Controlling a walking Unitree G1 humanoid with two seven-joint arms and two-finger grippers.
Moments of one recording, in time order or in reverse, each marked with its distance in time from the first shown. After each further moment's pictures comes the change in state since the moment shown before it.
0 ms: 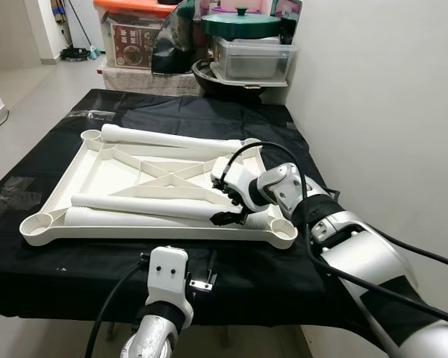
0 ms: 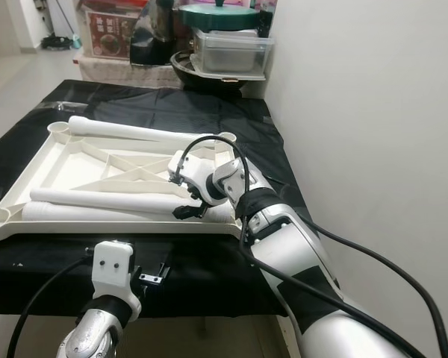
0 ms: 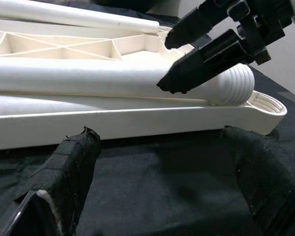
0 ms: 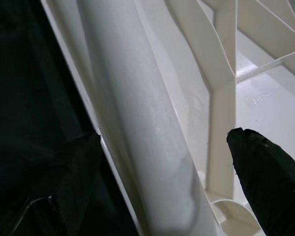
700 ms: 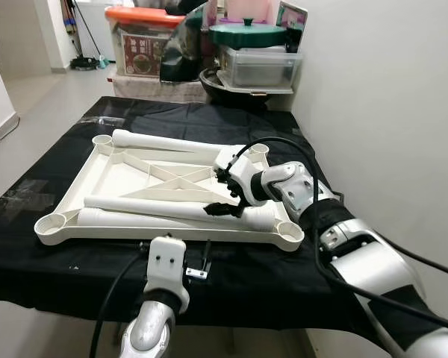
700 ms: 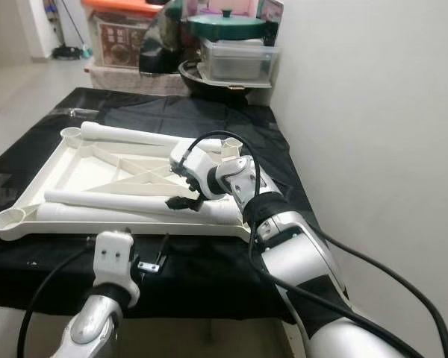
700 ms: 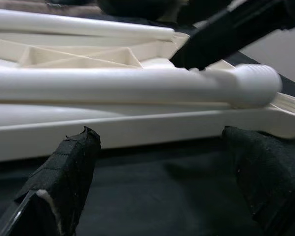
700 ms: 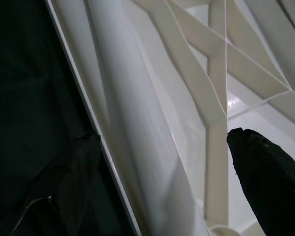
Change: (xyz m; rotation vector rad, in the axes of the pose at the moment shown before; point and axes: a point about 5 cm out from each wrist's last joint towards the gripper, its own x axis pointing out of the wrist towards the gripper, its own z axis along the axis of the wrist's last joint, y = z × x) left arm 0.013 0.008 -0.008 0.043 -0.008 0.012; right arm -0.010 -0.005 0.003 0.008 -0.092 0.003
